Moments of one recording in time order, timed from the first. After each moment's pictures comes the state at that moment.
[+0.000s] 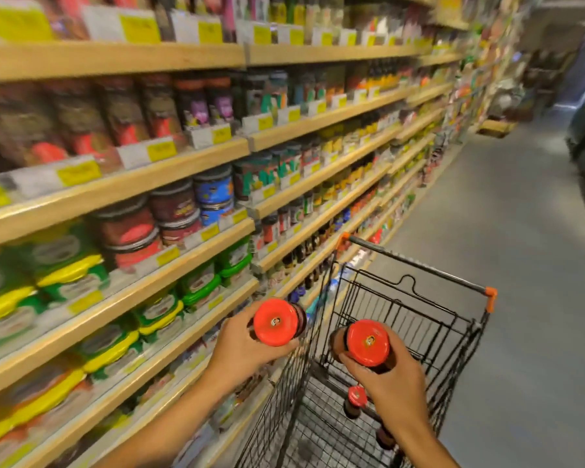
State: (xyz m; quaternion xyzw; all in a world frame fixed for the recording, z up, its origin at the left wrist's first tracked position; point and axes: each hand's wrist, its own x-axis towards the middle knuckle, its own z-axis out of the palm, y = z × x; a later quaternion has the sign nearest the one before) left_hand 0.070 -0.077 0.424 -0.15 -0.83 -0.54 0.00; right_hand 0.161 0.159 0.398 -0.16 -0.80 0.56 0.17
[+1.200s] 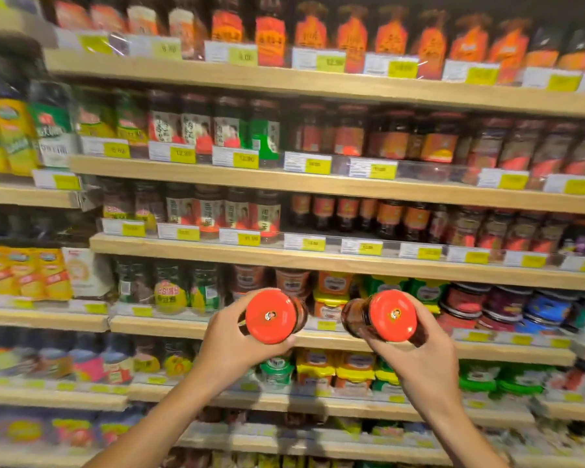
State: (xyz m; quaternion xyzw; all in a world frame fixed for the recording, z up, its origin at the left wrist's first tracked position) left_hand 0.393 -0.448 0.568 0.15 -0.81 -0.42 0.38; right_hand 0.228 -0.226 0.568 0.34 -0.71 0.61 0.10
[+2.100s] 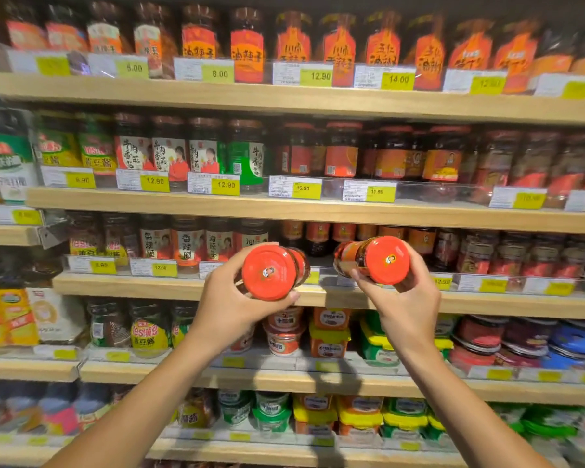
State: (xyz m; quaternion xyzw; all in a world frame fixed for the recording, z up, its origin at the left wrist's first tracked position) left_hand 0.316 -0.485 0.654 0.07 -0.78 -0.42 0.46; right_hand 0.135 -0.318 0.636 0.34 -0.61 0.69 0.21
